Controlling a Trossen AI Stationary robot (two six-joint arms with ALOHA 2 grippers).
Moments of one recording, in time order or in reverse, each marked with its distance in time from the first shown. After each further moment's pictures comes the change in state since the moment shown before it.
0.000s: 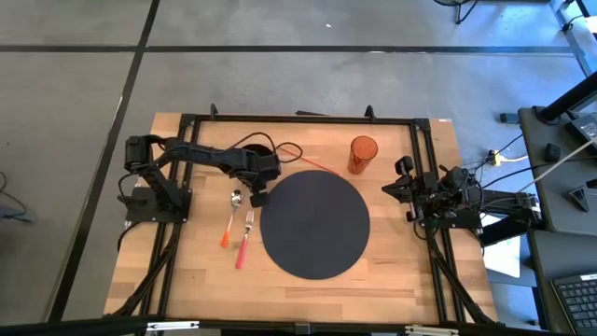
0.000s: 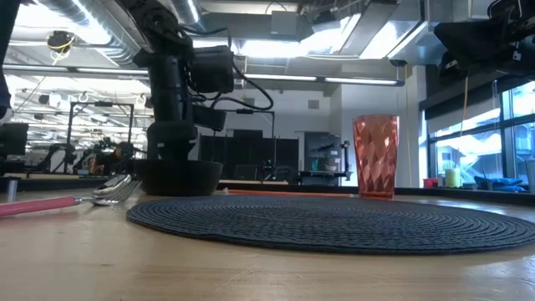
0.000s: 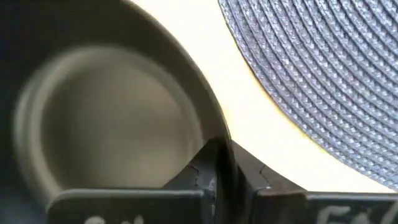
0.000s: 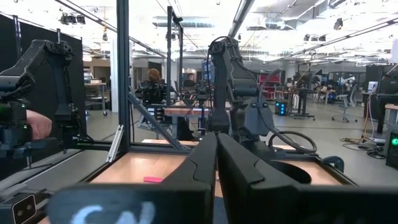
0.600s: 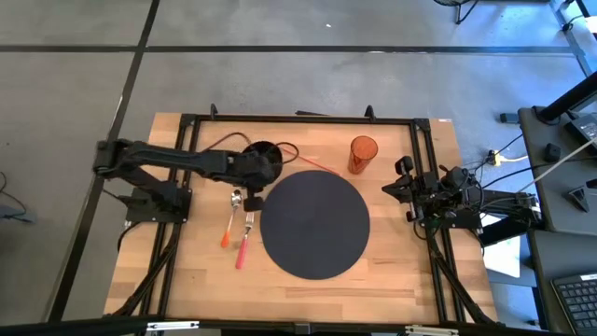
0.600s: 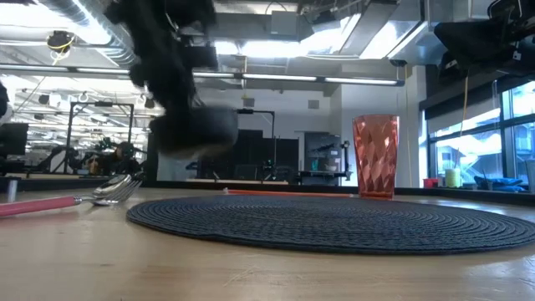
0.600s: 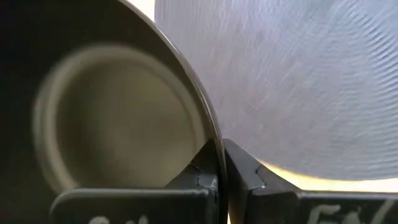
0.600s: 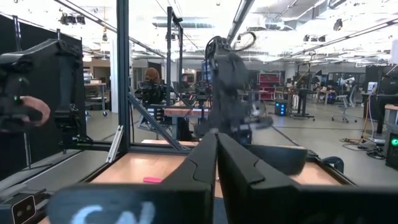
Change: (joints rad) left arm -0.120 -0.311 -0.023 0.029 -0.021 0.085; right arm 0.000 0.000 0.000 0.002 0.001 0.000
